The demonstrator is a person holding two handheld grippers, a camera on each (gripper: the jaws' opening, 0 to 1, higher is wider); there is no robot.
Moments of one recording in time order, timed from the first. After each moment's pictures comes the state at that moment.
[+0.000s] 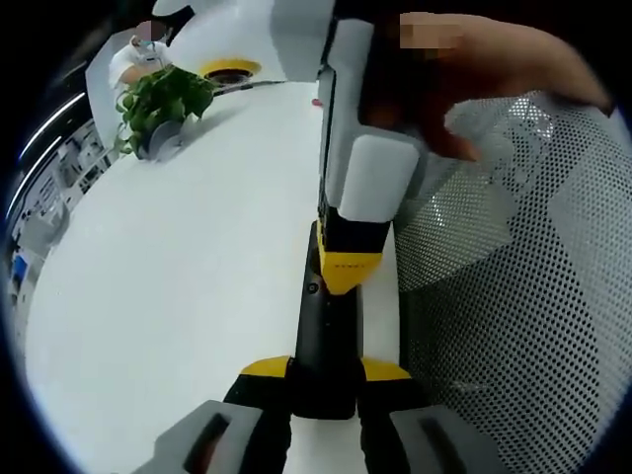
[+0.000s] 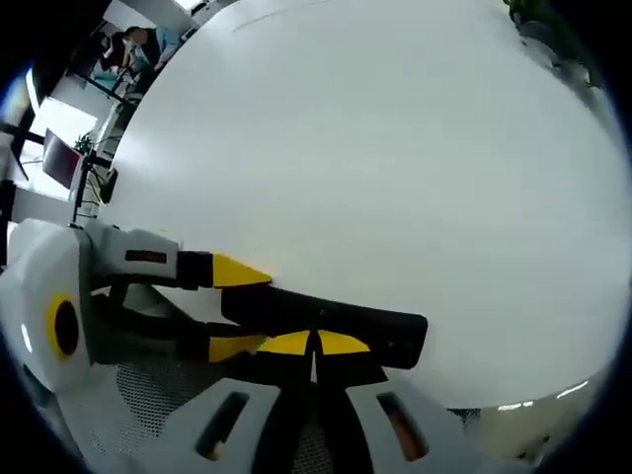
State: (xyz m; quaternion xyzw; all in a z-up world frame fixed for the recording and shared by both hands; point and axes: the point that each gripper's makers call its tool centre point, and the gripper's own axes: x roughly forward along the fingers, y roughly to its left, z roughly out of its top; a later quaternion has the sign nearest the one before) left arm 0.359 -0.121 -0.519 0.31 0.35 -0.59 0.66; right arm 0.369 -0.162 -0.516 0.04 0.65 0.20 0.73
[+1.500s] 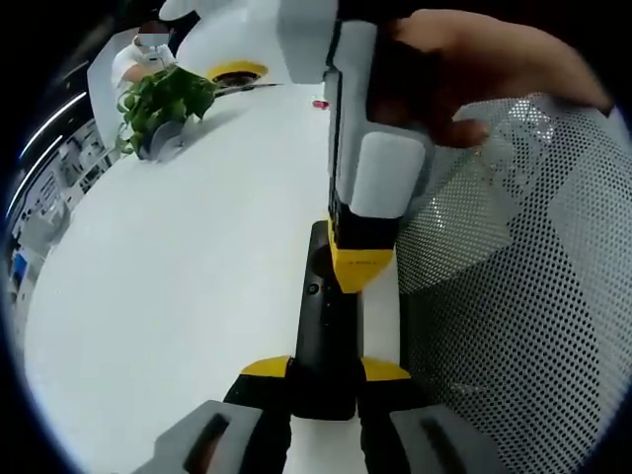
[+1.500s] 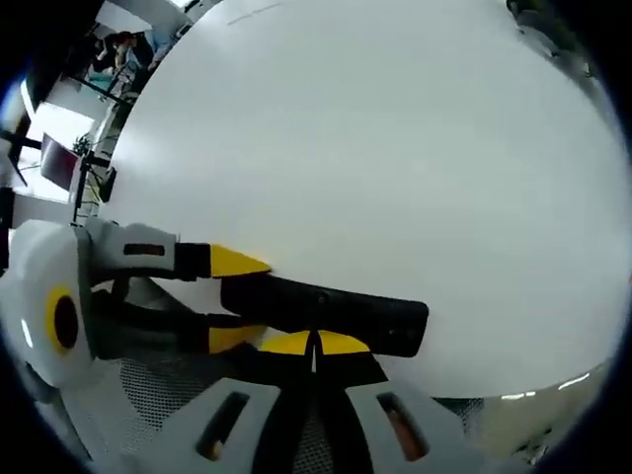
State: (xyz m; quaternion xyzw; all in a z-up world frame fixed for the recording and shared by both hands) left arm 0.359 -0.121 -0.519 0.30 0.35 -0.59 0.66; right arm 0.356 -0.165 -0.515 0.04 0.68 0.20 0.71
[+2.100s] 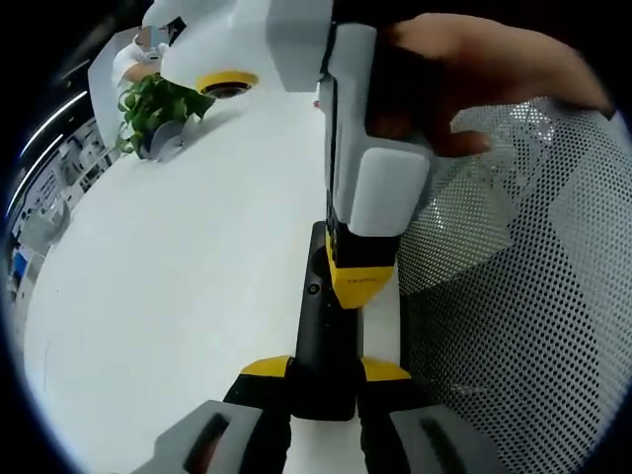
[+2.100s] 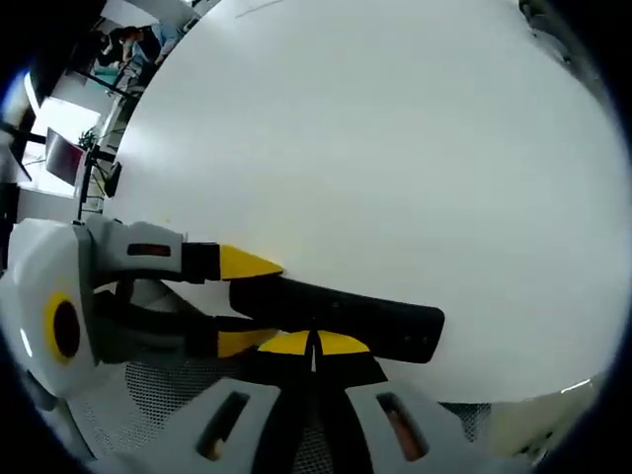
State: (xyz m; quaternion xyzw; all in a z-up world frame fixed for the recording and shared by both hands) left arm 0.360 -0.122 -0.519 0.30 0.35 -0.59 0.67; right arm 0.357 -0.156 -0.518 0.07 0.68 0.21 0.70
